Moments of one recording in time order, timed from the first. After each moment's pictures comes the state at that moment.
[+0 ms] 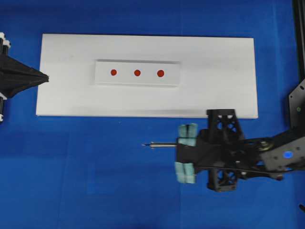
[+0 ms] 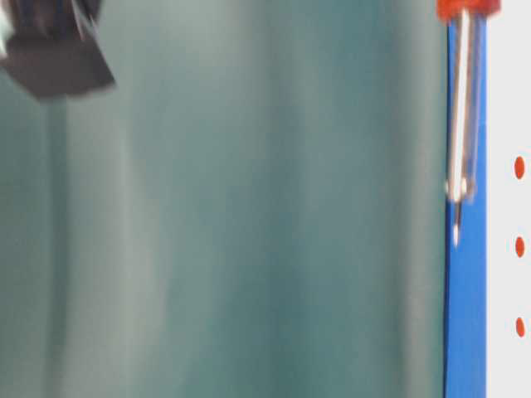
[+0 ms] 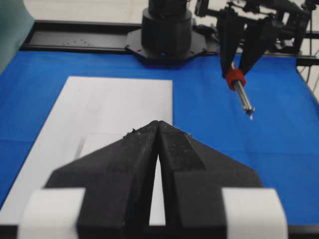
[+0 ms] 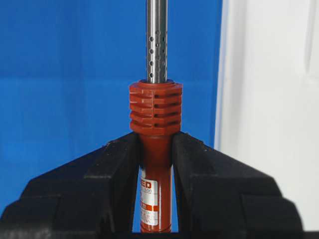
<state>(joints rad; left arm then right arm) 0.01 -1.03 1.25 0.00 -0.27 -0.02 0.42 -0.07 0.40 -0.37 0.92 0.73</state>
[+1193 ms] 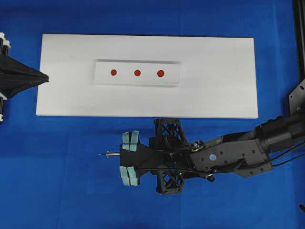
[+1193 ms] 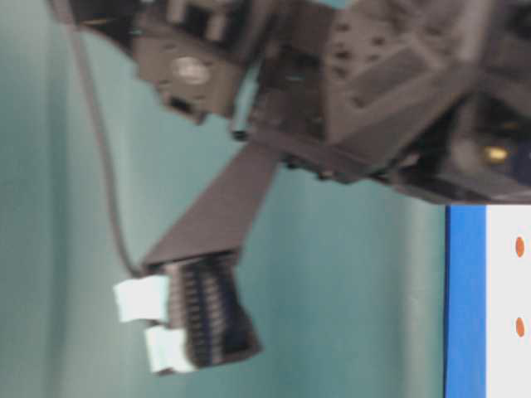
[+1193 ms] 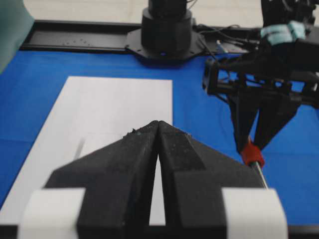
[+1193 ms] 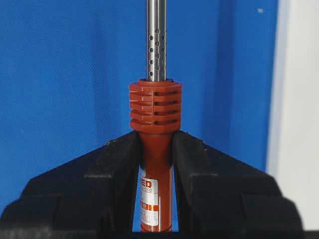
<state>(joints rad) 0.01 -1.03 1.25 0.00 -0.26 -0.02 0.33 0.25 0.21 -0.33 0.69 0.66</state>
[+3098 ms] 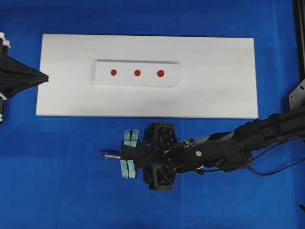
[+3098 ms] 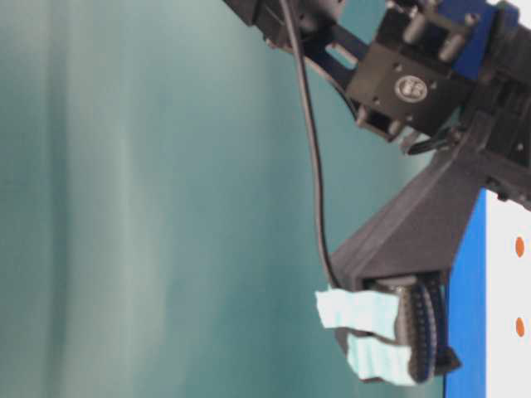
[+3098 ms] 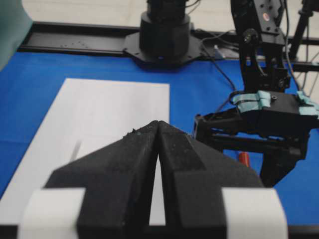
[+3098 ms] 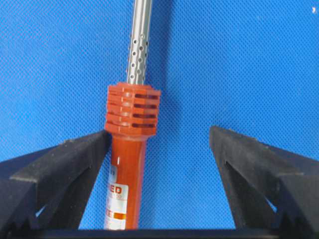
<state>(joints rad) 0.01 -1.03 1.25 0.00 -0.28 -0.04 0.31 0.37 0.28 -0.31 0.43 0.72</state>
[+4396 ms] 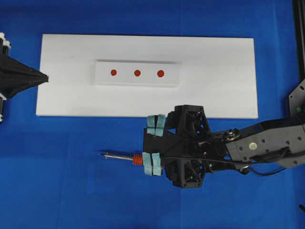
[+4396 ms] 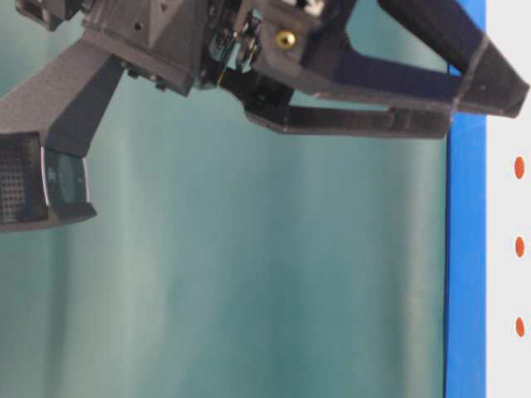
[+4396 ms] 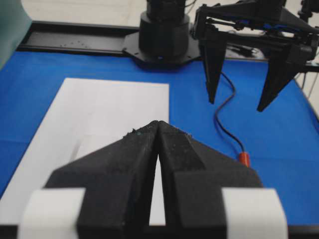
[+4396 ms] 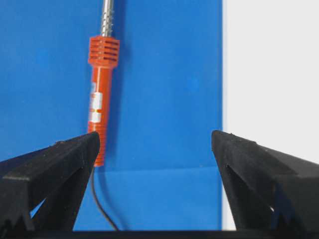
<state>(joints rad) 0.01 -1.03 1.25 0.00 -0.28 -0.04 0.33 0.04 0.28 -0.36 0.79 0.69</state>
